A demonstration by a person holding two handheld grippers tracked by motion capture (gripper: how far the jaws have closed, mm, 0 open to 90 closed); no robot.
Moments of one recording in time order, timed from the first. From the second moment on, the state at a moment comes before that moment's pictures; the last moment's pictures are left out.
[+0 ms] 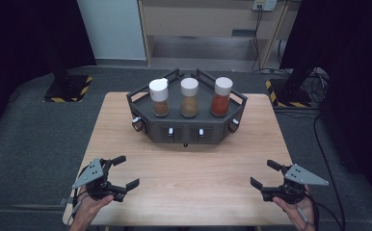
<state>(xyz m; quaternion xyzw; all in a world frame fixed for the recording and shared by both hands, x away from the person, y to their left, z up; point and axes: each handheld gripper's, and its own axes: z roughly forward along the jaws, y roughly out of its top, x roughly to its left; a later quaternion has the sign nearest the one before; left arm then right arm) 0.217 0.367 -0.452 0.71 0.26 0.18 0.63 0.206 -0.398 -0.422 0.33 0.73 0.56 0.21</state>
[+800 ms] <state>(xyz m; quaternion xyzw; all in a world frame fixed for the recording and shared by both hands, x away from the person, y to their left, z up) 0.220 0.368 -0.453 0.71 0.27 0.17 0.63 0.208 -0.402 -0.423 0.34 0.72 0.57 0.20</state>
